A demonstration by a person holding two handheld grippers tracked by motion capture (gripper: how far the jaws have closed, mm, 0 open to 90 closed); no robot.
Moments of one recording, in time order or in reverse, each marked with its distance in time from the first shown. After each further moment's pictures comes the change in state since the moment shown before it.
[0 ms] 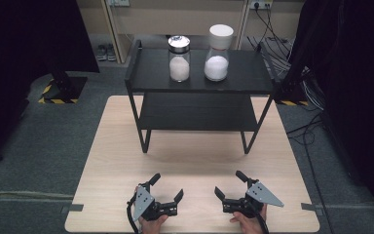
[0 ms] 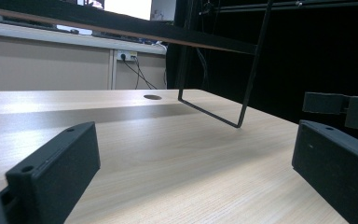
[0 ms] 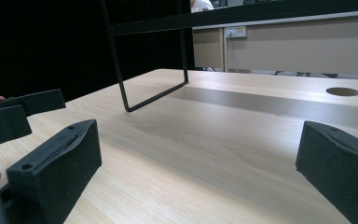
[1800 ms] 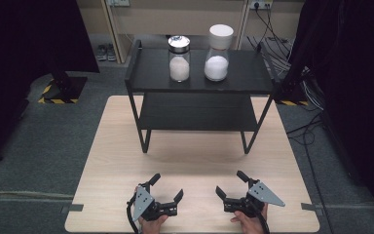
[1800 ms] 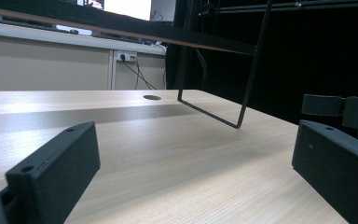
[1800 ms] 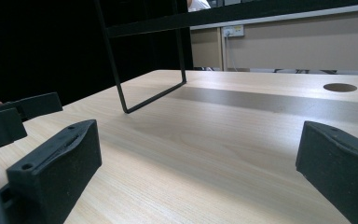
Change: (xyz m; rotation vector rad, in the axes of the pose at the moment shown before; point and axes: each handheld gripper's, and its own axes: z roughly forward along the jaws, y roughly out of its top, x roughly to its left) left arm 0.000 0.000 0.000 -0.002 -0.003 -0.002; right arm -0.003 -0.002 -0.001 -0.003 -0.004 0.025
